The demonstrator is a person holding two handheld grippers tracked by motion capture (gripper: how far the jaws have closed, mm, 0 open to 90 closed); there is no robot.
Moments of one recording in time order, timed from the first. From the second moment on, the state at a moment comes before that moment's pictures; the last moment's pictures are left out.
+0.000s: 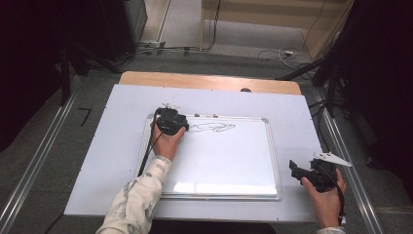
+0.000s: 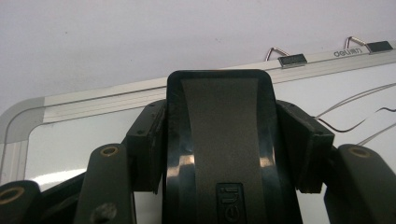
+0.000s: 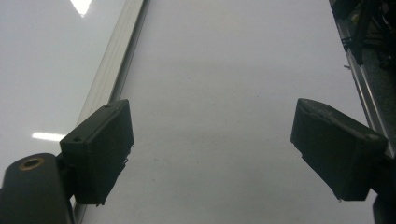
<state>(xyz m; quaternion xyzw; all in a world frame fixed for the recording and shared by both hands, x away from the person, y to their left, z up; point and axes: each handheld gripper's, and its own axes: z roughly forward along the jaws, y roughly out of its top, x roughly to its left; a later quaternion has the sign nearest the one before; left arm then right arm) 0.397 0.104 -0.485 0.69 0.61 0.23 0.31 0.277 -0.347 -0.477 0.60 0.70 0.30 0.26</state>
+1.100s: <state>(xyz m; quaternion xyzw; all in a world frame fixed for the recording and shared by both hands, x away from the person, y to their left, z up) 0.393 0.099 -0.490 0.68 0.61 0.26 0.31 0.277 -0.347 -0.478 0.60 0.70 0.30 0.26</state>
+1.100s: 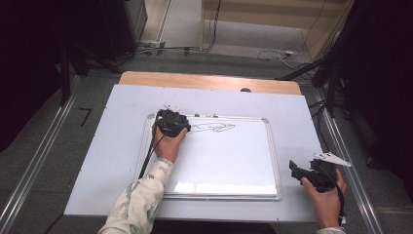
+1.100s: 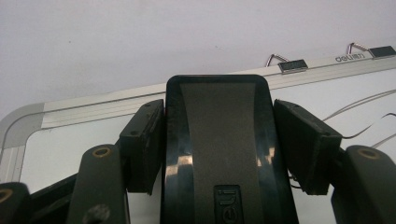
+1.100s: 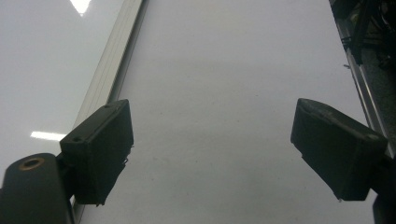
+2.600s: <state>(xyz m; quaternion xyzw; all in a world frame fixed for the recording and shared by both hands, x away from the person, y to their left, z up) 0.399 0.053 -0.490 0.72 0.56 0.26 0.31 0.277 -0.346 -0.477 0.60 0.70 0.30 0.26</state>
